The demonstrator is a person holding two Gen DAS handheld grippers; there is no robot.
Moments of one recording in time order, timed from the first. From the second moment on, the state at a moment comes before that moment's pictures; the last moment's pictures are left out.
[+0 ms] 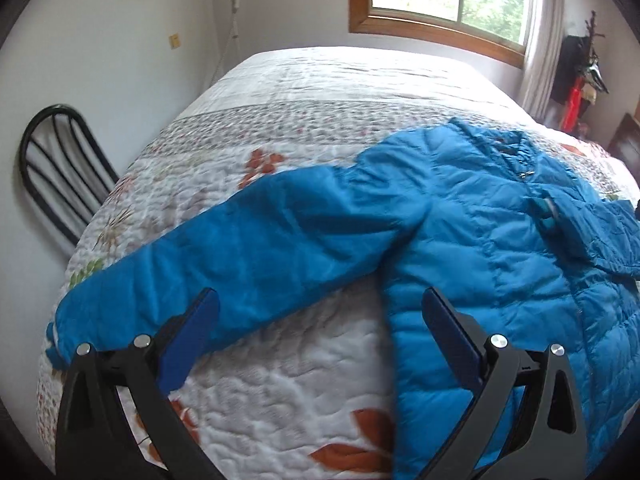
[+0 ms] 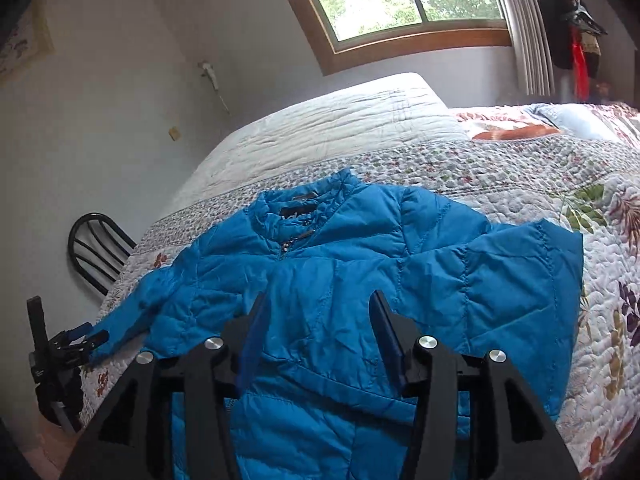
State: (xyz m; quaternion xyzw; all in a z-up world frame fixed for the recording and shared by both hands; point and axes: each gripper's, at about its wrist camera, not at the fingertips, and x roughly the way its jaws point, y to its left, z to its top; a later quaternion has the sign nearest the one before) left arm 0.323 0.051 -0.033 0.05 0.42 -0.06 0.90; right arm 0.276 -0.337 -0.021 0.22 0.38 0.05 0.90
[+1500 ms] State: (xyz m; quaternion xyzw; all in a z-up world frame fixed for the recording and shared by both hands) left arm 0.394 -0.070 -0.047 0.00 0.44 -0.13 0.89; right arm 0.284 -0.367 -0.069 0.18 0.47 -0.06 0.86
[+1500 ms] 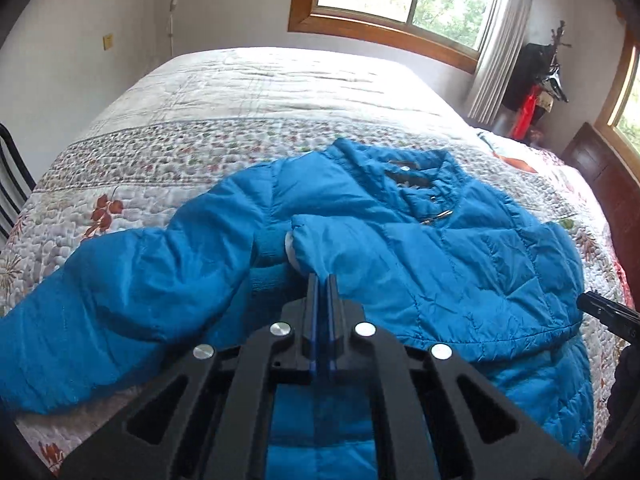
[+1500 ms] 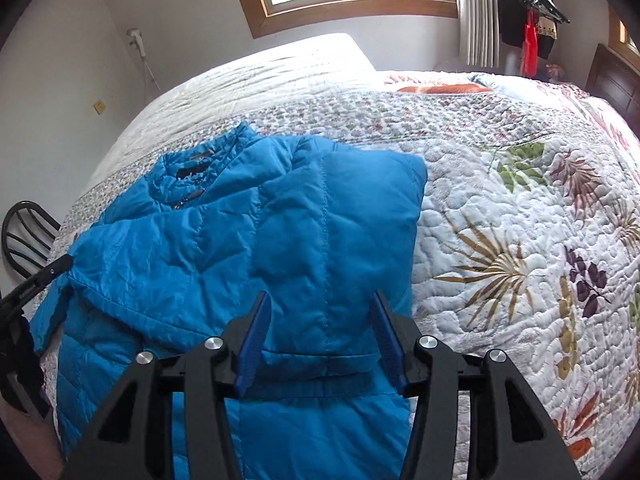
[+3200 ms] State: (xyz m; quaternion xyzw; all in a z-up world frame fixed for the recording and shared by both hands) left arm 0.385 -0.100 -0.096 0.07 0.46 -0.13 0.88; right arm 0.293 -0.323 -0.091 0.18 0.47 0.01 0.86
